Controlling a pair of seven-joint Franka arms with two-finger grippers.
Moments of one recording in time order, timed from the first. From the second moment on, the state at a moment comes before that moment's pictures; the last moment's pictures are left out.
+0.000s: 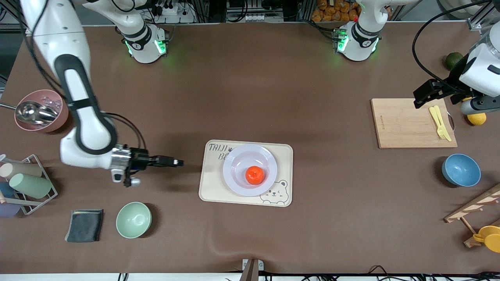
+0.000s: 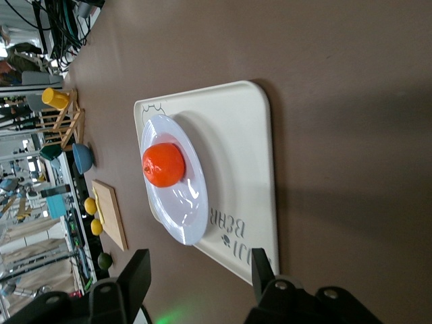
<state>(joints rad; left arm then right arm) 0.01 0.03 -0.15 -1.50 0.05 1.53 -0.24 0.02 0.55 0.03 -1.76 1.04 1.98 -0.47</state>
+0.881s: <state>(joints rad) 0.01 0.03 -0.15 -1.50 0.04 1.52 -0.24 -0.08 0.40 0.05 -1.50 0.25 1.79 -0.08</state>
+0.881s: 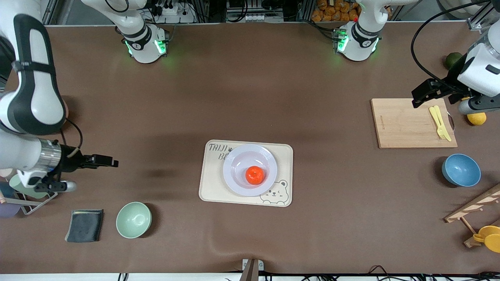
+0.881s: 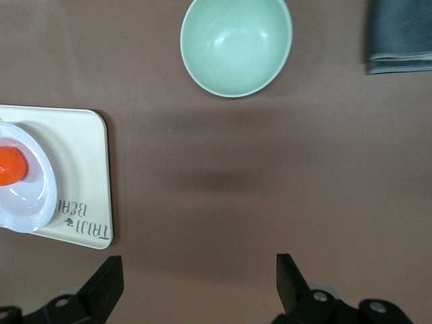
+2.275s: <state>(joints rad) 0.01 0.01 -0.15 -1.50 0.03 1.51 -0.24 -0.08 -0.06 0.05 -1.74 0.06 1.72 0.05</state>
